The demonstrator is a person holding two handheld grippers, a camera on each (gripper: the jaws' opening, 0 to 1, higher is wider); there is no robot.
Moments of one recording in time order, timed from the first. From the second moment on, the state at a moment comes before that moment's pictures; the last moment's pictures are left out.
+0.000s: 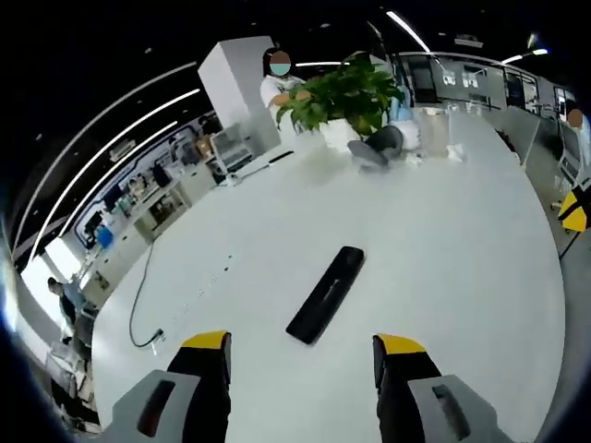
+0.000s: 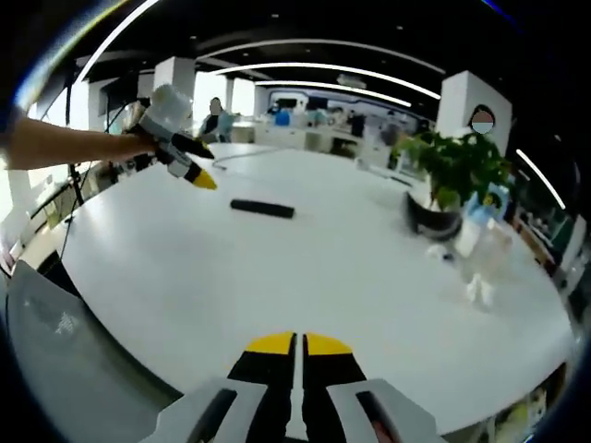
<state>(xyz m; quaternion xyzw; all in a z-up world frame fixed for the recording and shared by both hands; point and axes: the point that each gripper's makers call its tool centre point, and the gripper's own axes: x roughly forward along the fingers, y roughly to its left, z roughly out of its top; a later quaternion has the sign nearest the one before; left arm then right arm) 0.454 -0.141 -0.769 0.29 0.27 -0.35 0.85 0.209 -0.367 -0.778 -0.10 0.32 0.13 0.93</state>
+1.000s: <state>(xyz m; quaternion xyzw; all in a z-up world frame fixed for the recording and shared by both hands) 0.485 -0.168 -0.812 0.36 0.33 -0.43 0.76 0.143 -0.365 -0.868 -0.10 0.62 0.14 0.76</state>
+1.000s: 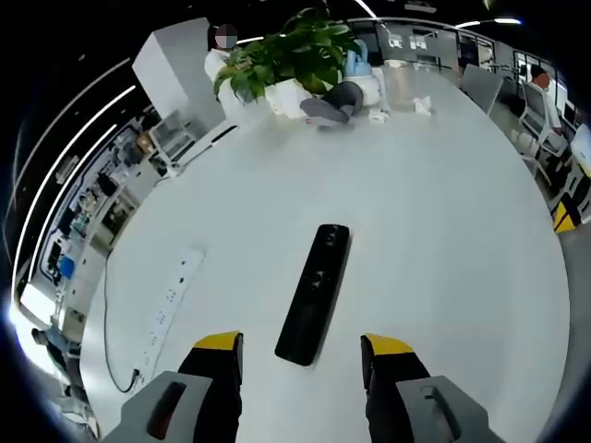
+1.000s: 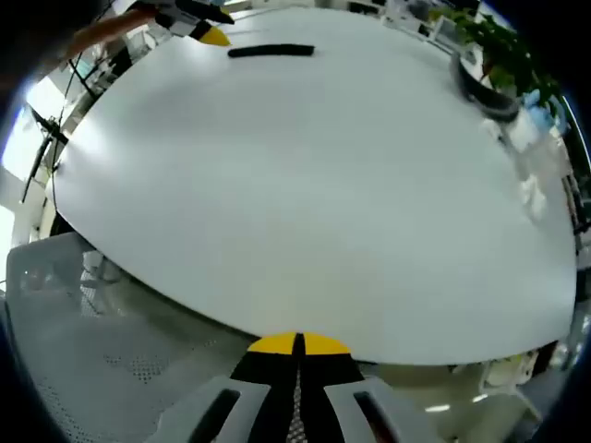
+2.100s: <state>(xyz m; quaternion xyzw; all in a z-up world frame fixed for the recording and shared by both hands) 0.494 -0.177 -0.862 0.37 0.43 -0.52 0.63 0.144 -0.367 -0.870 -0.06 0.63 0.11 0.76</state>
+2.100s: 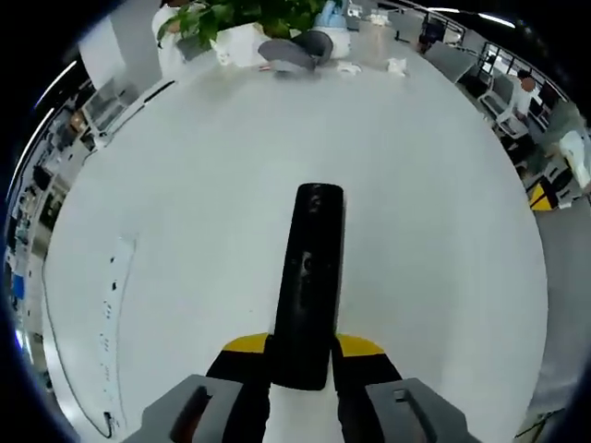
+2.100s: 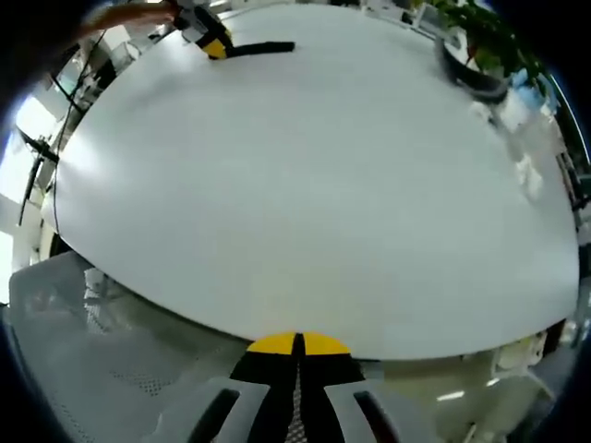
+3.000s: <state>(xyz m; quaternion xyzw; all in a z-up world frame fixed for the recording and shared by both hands) 0.477 -0.178 -0.865 0.40 0.45 -0.51 0.61 0.144 -0.368 -0.870 -0.06 0.63 0.11 0.76</state>
